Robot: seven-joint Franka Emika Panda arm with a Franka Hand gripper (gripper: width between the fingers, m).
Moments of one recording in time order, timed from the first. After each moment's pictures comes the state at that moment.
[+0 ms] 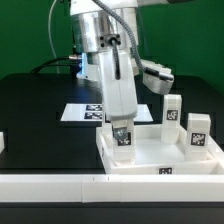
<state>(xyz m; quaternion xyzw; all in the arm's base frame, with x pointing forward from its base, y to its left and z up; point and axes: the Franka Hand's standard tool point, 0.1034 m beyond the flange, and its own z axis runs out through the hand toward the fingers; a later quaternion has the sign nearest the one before) 0.617 -0.013 0.072 -0.74 0.67 0.01 0.08</state>
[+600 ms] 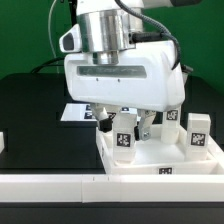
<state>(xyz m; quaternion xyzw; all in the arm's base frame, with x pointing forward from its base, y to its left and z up) 0.621 -0.008 0.071 -0.92 0.38 -0.04 0.07</state>
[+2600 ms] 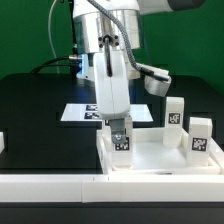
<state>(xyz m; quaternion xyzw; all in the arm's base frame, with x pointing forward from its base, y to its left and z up) 0.627 -0.012 0.069 -0.70 0.71 -0.03 0.10</state>
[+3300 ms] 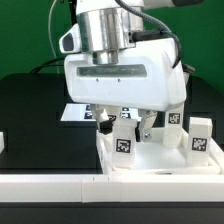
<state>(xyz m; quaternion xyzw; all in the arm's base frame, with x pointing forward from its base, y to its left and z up) 0.630 -0.008 0.073 -0.92 0.38 -0.05 0.08</state>
